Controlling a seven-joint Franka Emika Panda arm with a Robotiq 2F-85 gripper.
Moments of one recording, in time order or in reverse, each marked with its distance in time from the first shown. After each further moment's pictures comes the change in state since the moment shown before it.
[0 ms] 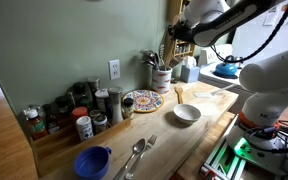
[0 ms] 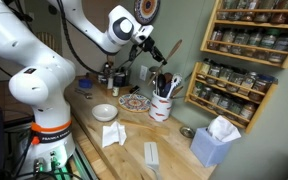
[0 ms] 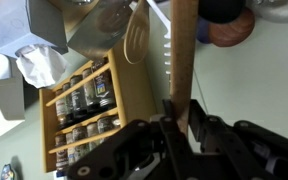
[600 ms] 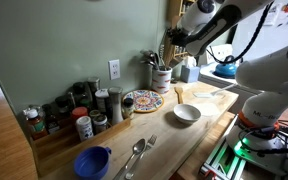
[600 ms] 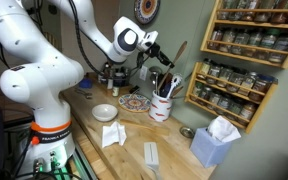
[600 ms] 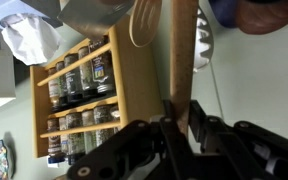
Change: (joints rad) arm -0.362 0.009 0.317 0.000 0.193 0.245 -0.142
